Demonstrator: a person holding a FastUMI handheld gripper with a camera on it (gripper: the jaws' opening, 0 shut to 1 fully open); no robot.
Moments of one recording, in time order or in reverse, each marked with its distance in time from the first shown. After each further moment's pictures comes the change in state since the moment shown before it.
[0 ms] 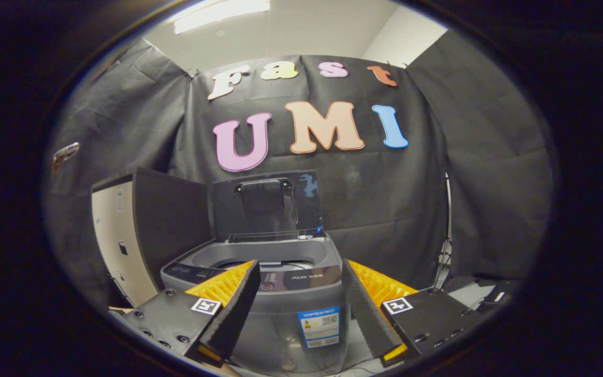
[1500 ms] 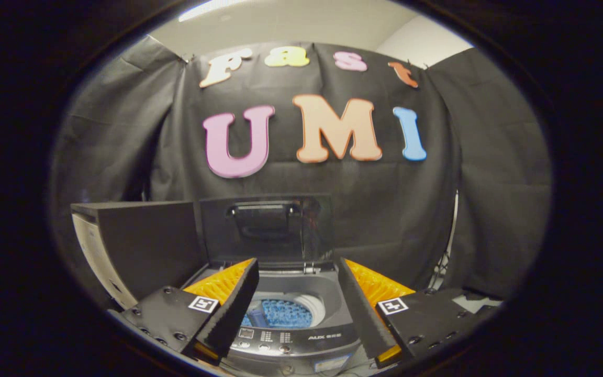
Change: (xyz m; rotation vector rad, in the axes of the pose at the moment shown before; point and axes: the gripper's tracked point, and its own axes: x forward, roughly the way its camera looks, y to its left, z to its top) arm 0.086 0.042 0.117 -0.033 -0.014 -0.018
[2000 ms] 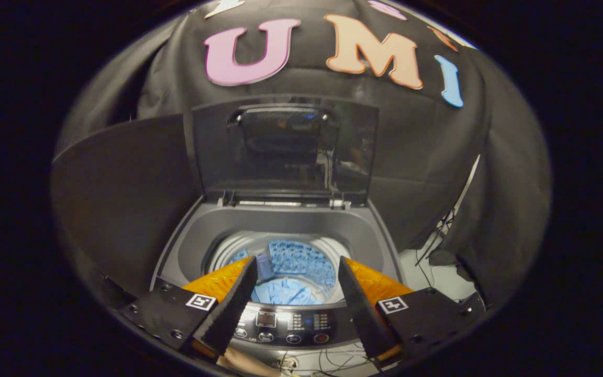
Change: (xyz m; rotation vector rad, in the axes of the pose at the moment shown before) arm 0.049 0.047 -0.114 -0.061 0.516 -0.021
